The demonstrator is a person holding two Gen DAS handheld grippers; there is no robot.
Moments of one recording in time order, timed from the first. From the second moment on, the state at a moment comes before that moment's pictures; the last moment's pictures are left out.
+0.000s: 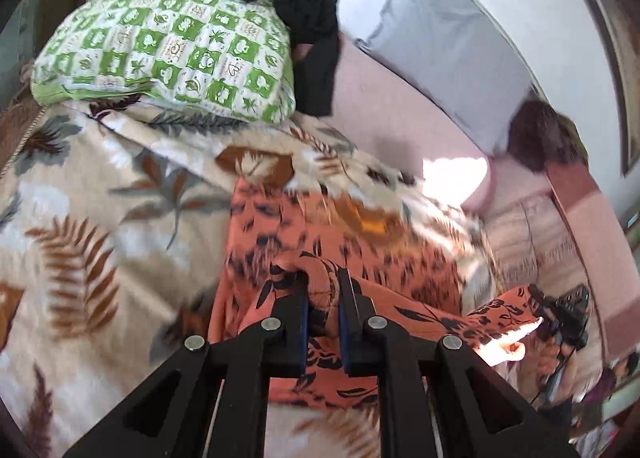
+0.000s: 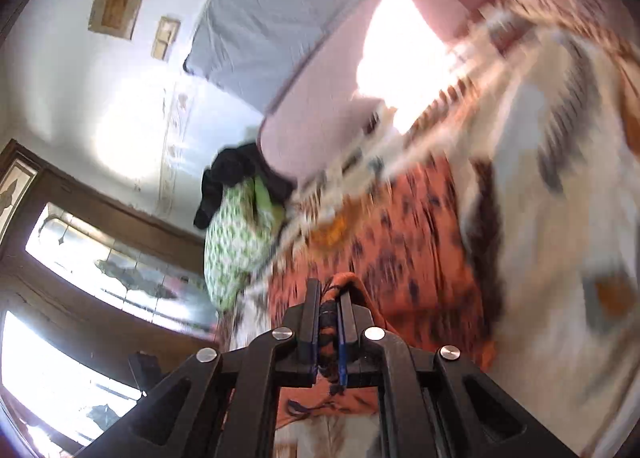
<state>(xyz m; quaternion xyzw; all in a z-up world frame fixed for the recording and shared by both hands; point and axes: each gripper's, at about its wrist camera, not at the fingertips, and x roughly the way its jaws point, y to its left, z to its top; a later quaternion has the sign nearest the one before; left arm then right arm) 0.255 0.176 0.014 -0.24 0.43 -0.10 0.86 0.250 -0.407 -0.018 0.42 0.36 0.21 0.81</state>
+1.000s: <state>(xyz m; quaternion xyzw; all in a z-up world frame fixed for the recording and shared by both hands) 0.243 0.162 -0.133 -0.11 0.51 -0.02 0.85 0.275 -0.355 -0.146 0.22 0.55 0.14 0.79</state>
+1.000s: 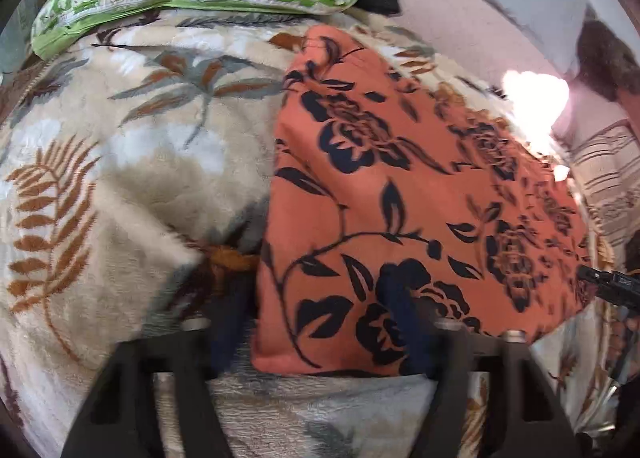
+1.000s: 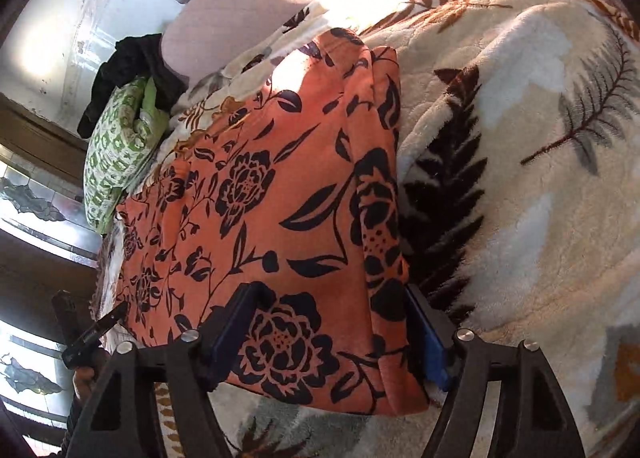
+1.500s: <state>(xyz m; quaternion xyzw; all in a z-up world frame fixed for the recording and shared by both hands) 0.156 0.147 -0.042 -0.11 0.47 -0.07 0.87 0.187 -0.356 -0.048 0.21 0.53 0.17 0.81</state>
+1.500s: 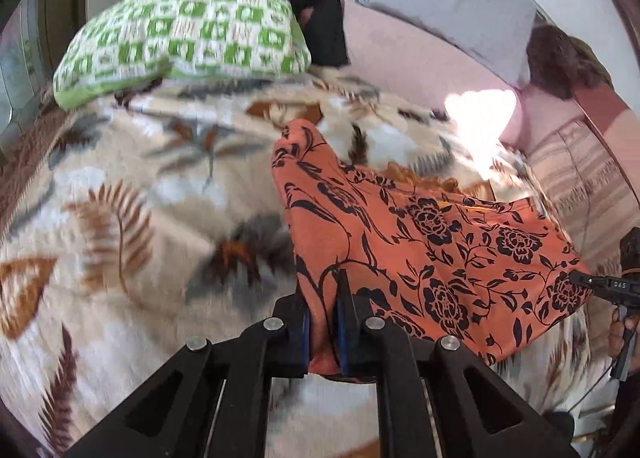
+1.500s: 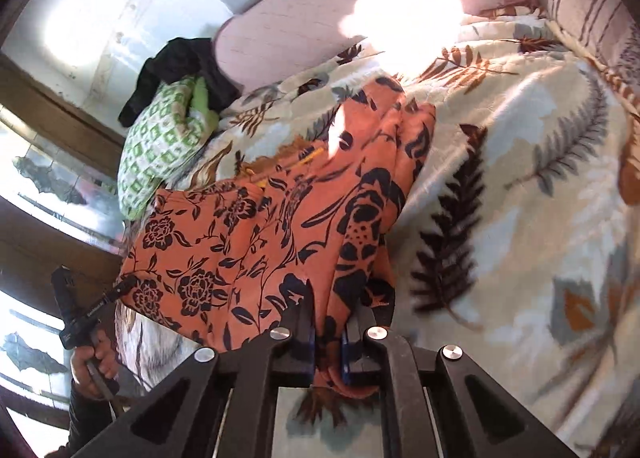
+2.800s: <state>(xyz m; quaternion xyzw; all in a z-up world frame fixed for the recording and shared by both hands) 0.295 0.148 -0.093 -0.05 0.43 -0.07 0.90 0.257 -0.369 -0.078 0.10 0.47 0.05 0.87</state>
